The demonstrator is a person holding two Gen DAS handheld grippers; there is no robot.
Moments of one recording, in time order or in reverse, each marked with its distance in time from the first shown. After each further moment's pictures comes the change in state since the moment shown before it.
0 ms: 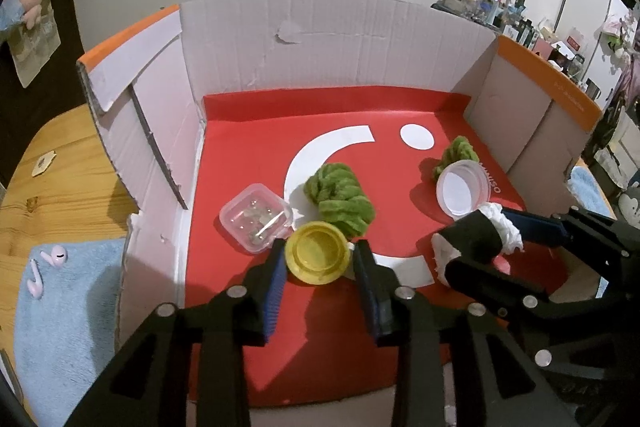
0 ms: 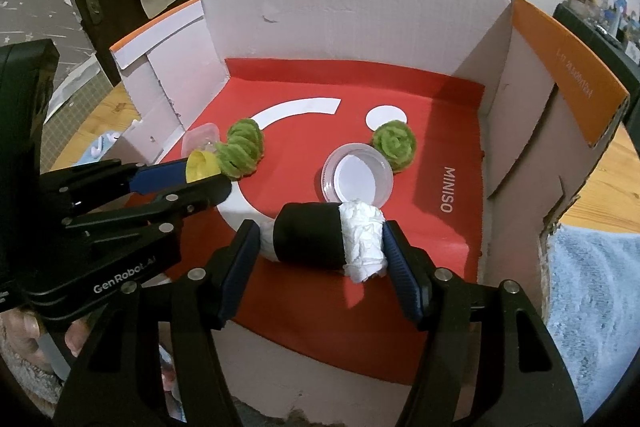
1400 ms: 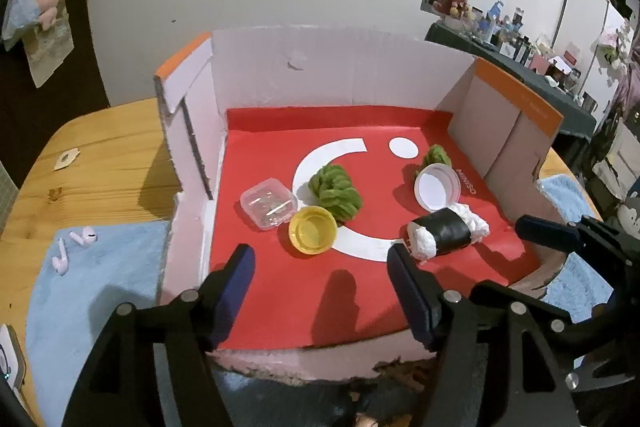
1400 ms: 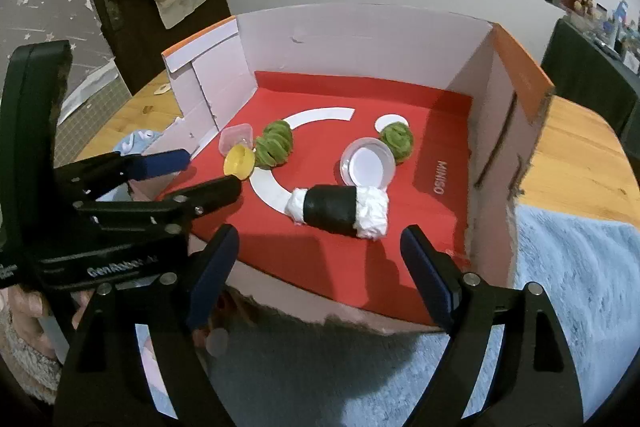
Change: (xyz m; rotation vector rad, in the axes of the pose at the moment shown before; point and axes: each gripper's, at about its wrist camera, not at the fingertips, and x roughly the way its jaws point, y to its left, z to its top) left arm -0.038 0.000 -0.013 -0.027 -0.070 0.006; right arm -0.039 0.014 -0.018 -0.021 -0.063 0.019
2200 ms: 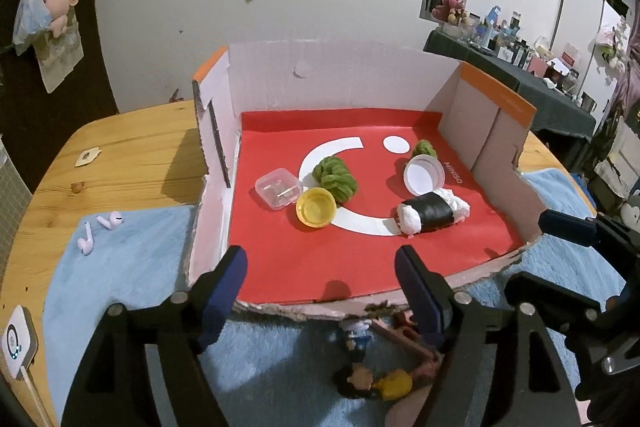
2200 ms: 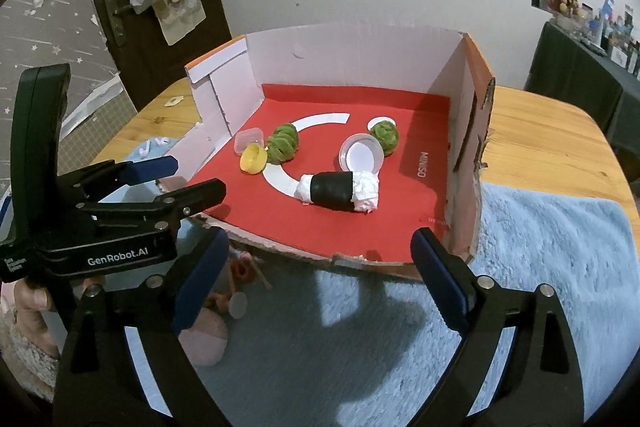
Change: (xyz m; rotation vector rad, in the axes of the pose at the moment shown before) left arm -0.036 -0.004 -0.019 0.010 -0.040 0.023; right arm -0.040 0.005 -0.019 0.025 -0.061 0.000
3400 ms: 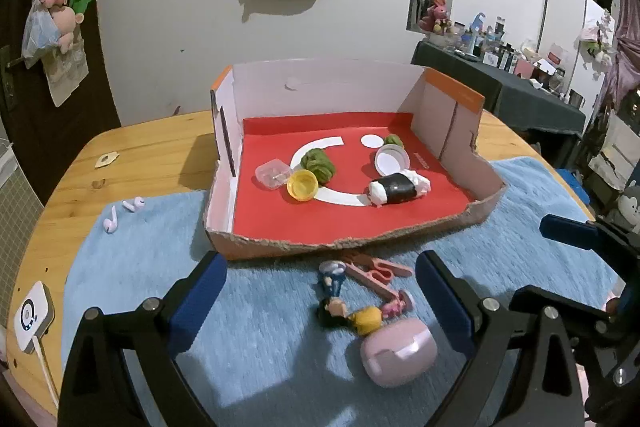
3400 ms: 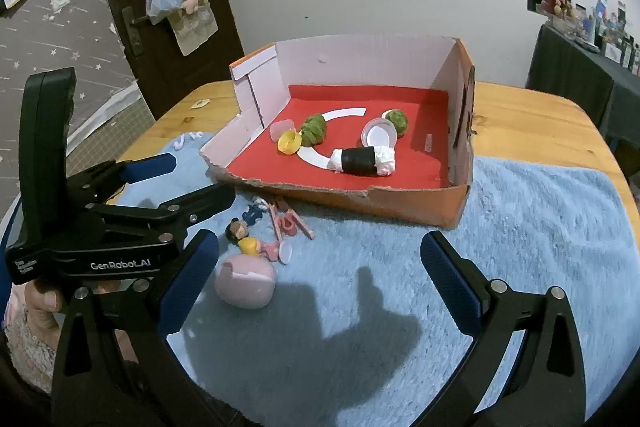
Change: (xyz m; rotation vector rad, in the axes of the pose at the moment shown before) left arm -0.058 -0.014 -0.035 0.038 -0.060 -0.003; right arm -0.050 0.022 -0.034 0.014 -0.047 0.029
